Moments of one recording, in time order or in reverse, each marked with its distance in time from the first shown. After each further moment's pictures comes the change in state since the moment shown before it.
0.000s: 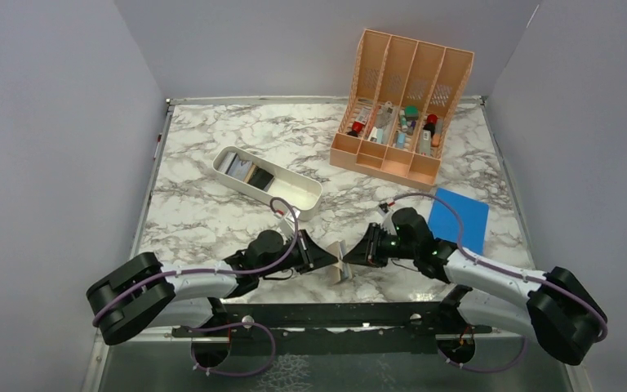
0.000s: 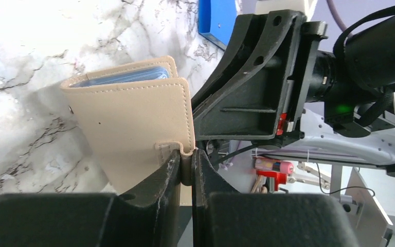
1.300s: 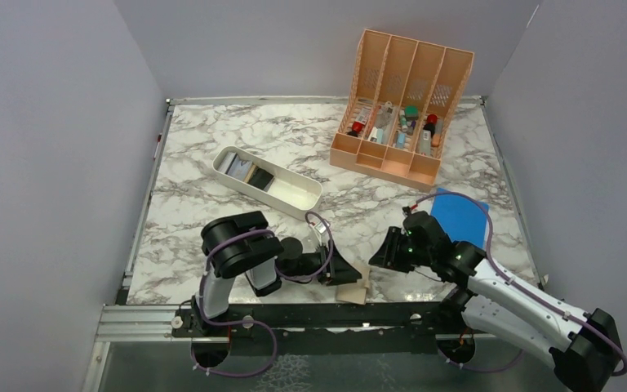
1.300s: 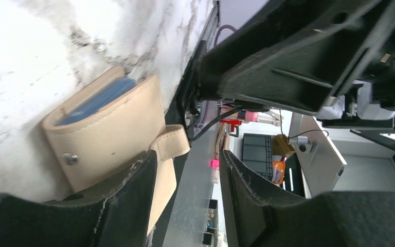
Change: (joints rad) left arm -0.052 0.797 0.100 0.822 0.256 -0.201; right arm 0.000 -0.312 0.137 -0.694 0.341 -0.180
